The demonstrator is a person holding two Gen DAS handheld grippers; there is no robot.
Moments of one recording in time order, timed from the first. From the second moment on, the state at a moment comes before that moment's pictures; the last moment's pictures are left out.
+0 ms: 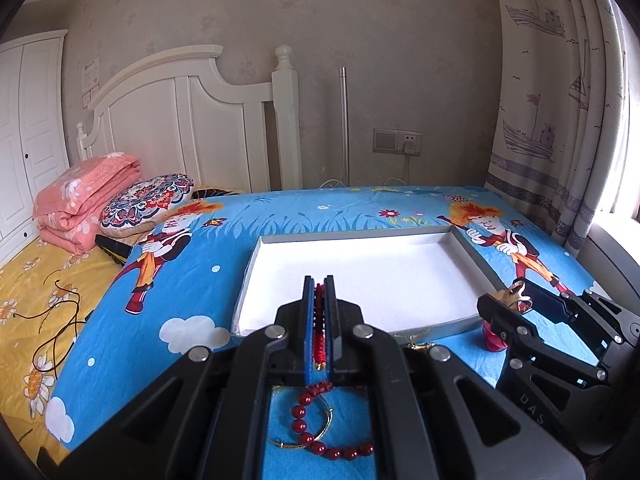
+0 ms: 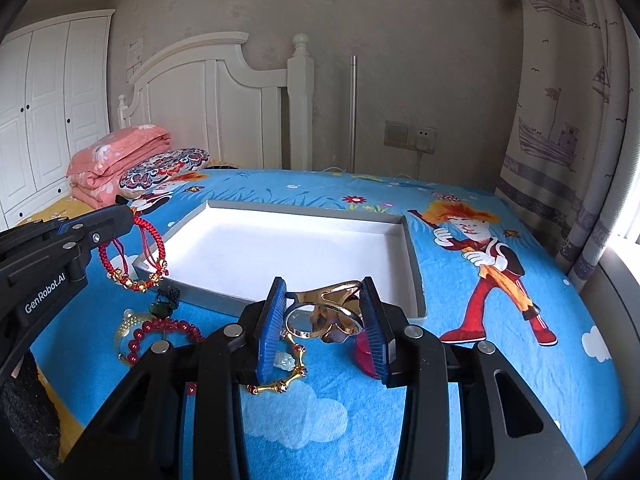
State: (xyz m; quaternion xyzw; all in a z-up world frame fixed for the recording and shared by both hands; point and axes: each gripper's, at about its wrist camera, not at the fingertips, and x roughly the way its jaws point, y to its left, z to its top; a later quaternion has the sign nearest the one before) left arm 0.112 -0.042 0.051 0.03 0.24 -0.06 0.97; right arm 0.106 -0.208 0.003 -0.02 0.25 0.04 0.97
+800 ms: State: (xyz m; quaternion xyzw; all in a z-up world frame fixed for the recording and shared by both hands) left arm 0.279 -0.062 0.044 0.03 0.30 -0.02 0.95; right arm 0.252 -0.217 -0.011 -0.02 0.33 0.02 0.94
